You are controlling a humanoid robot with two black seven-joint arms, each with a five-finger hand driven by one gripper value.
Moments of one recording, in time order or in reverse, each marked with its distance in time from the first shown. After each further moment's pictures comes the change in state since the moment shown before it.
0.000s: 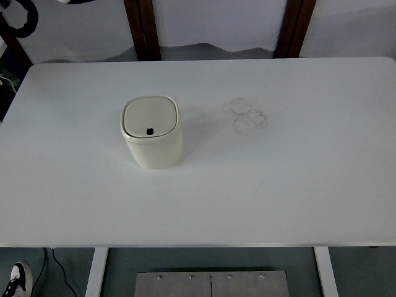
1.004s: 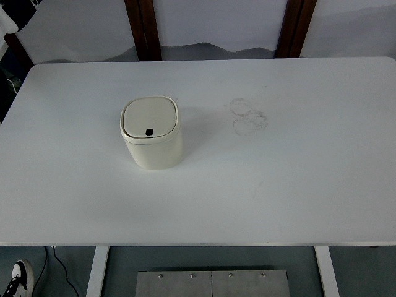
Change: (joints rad) left arm 0.404 0.120 -0.300 0.005 -0.002 -0.008 -0.429; right arm 0.000 0.000 0.000 0.000 0.002 0.000 0.000
